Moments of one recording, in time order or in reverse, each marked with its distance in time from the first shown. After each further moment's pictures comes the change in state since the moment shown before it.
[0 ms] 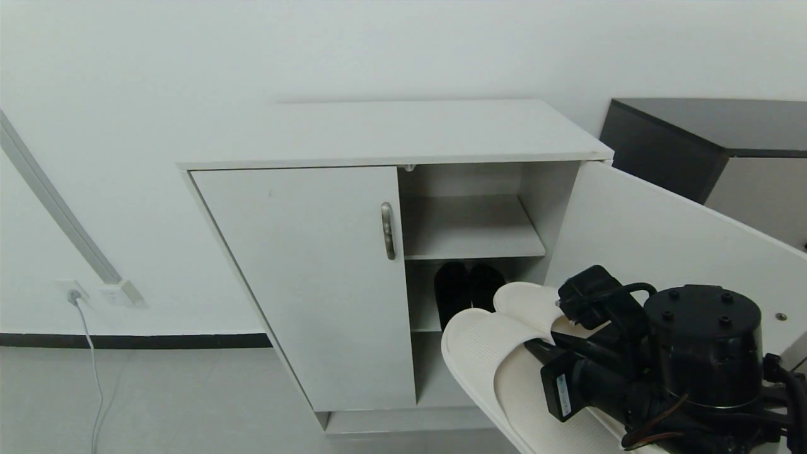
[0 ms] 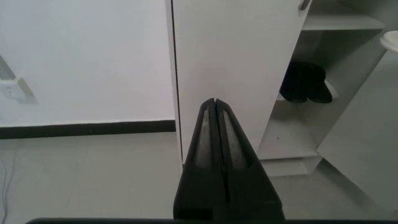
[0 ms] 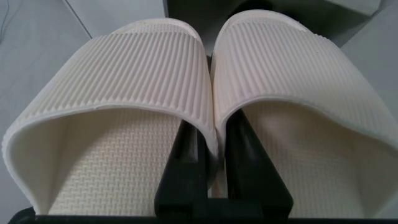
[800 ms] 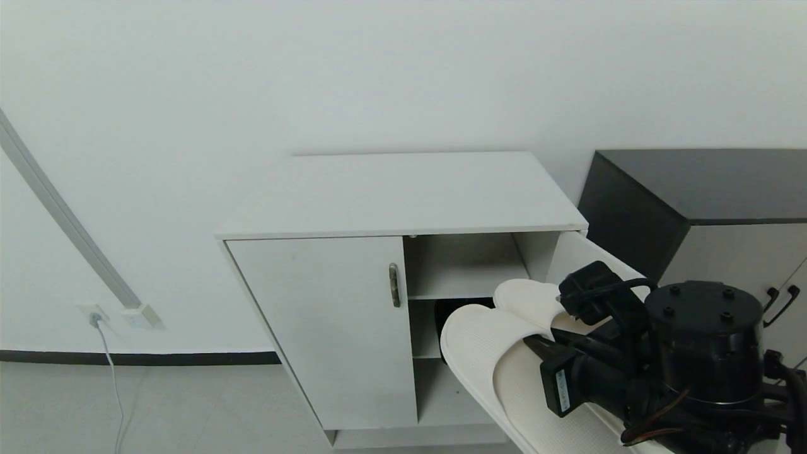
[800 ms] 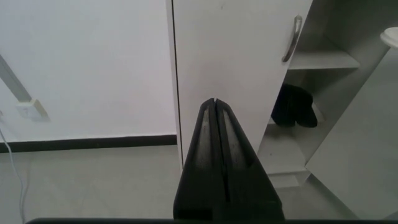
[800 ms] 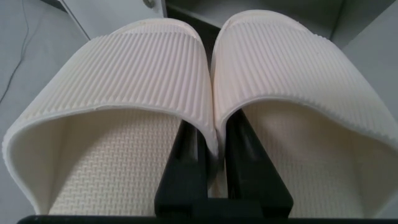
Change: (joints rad) left arm 0.000 0.000 0.000 0.000 0.000 0.000; right arm -0.001 -0.001 -0.011 0.000 -0.003 0.007
